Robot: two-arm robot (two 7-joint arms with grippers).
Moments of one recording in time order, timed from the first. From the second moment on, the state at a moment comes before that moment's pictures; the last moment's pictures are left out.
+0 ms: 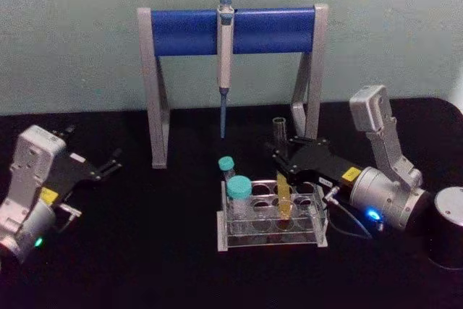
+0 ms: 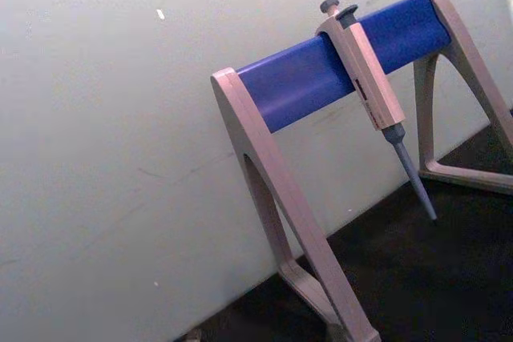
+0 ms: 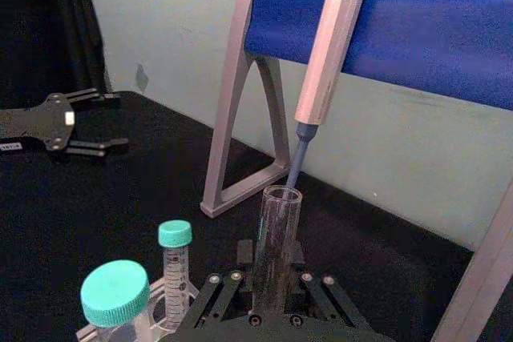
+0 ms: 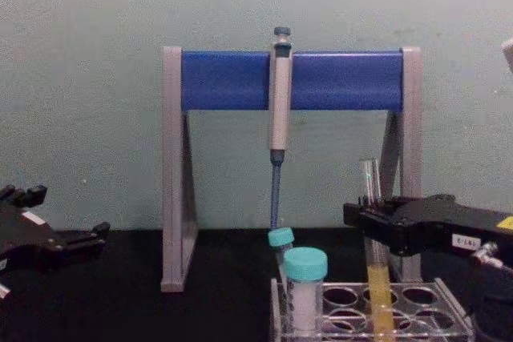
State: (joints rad) left arm -0.20 0.60 0.45 -1.41 -0.25 -0.12 0.03; right arm 0.33 0.41 -0.44 -1.37 0.41 0.06 0.48
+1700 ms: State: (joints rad) left arm -0.20 0.60 0.45 -1.41 -0.25 -0.12 0.03; right arm 0.27 0.44 -0.38 -1.50 0.48 -0.03 0.51
